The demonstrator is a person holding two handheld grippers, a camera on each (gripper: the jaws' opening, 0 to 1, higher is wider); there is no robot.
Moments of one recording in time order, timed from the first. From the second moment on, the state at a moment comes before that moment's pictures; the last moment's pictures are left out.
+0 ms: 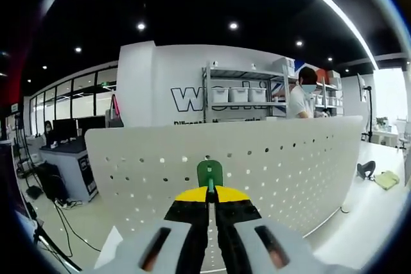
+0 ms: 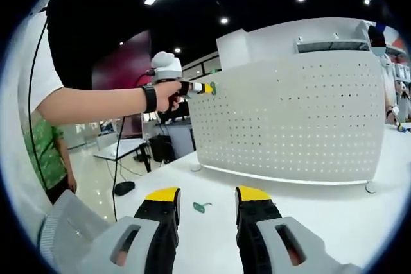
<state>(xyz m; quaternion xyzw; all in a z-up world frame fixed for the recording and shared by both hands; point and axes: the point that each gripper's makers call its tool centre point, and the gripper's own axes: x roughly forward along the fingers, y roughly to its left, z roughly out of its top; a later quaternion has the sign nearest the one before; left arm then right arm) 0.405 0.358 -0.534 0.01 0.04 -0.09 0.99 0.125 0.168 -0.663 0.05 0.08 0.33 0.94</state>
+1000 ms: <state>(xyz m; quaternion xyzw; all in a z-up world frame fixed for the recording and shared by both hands) 0.422 0.356 -0.533 0.02 0.04 -0.08 1.00 0.128 0.170 -0.663 0.05 0.09 0.33 0.94</state>
